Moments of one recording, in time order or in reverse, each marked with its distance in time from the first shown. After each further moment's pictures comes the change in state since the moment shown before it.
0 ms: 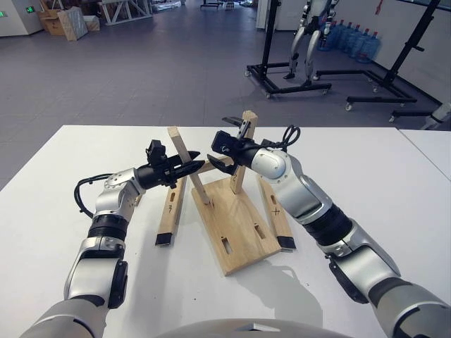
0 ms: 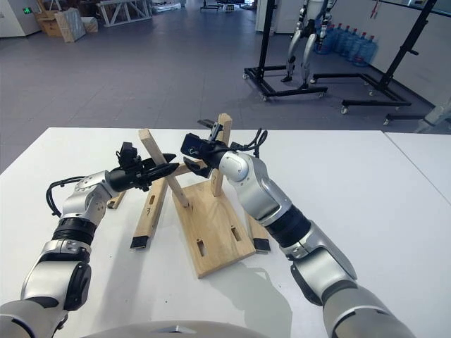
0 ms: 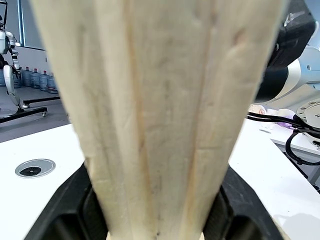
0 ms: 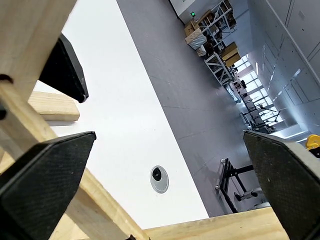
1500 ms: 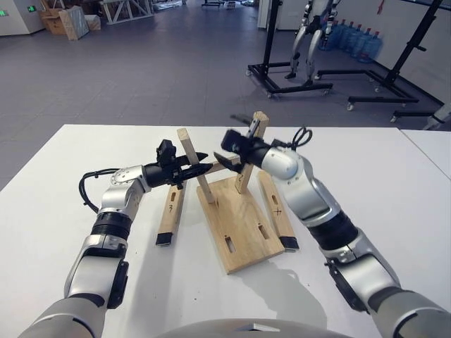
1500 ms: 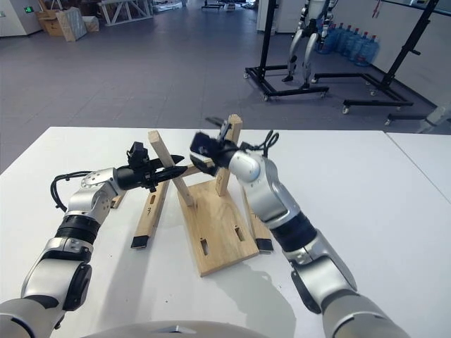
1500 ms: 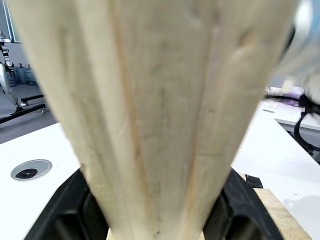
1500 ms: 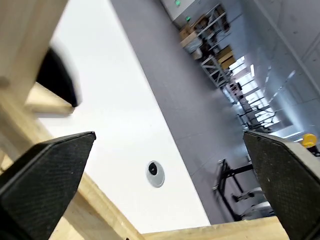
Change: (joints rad) left arm -0.012 0.006 -0.096 -0.030 0.028 -0.034 0.042; right arm 0.109 -0.005 -0.102 -0.023 -0.111 -0.159 0.031
